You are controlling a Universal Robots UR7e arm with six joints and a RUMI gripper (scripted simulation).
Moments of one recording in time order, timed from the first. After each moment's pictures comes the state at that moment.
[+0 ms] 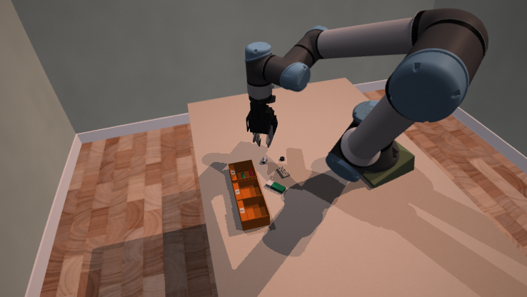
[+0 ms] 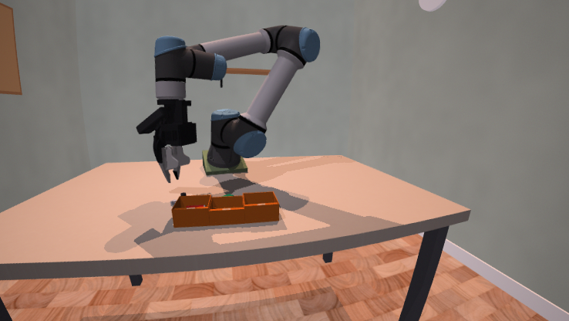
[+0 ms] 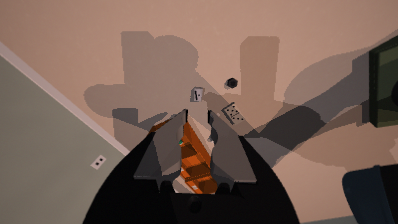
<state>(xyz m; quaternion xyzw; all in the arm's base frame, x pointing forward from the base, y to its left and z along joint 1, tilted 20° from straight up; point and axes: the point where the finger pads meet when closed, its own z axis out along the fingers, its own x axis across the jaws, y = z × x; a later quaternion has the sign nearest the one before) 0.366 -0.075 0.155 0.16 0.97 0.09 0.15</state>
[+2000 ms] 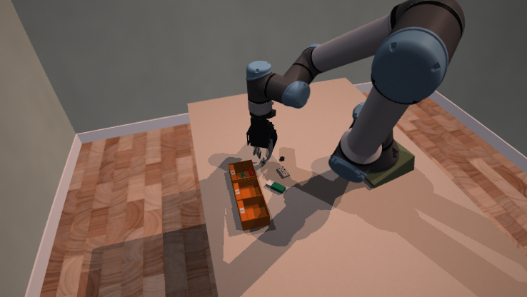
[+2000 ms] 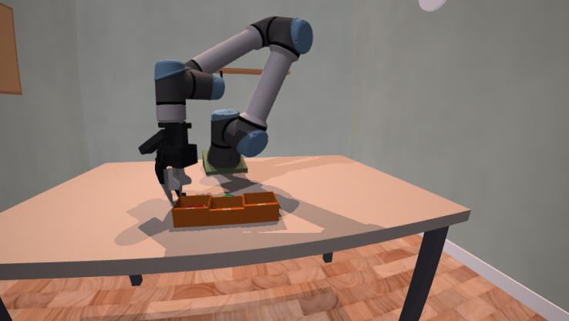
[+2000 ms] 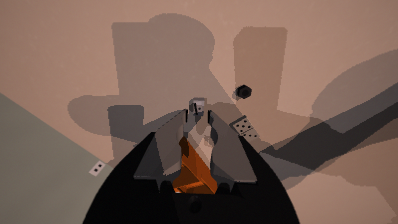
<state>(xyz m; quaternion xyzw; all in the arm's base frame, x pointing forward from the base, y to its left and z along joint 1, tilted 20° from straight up) 0.386 -0.067 0.101 0.17 0.97 0.09 0.15</state>
